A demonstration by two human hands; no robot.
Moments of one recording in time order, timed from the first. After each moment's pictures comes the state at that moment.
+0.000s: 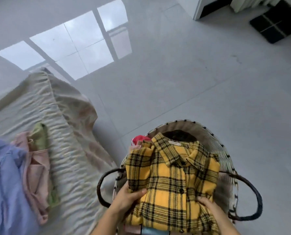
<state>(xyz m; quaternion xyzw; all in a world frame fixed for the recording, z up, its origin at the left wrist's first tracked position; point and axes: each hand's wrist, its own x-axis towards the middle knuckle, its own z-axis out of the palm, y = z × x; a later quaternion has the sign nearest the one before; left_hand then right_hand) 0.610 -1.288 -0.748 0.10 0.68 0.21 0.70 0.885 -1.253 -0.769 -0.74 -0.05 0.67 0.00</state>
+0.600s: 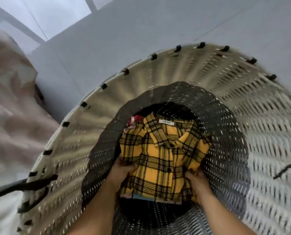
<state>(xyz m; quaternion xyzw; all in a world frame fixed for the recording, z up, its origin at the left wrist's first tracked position) 0.644 -1.282 -1.013 0.02 0.75 0.14 0.65 0.891 -1.278 -1.014 -0.77 -0.11 0.62 0.06</state>
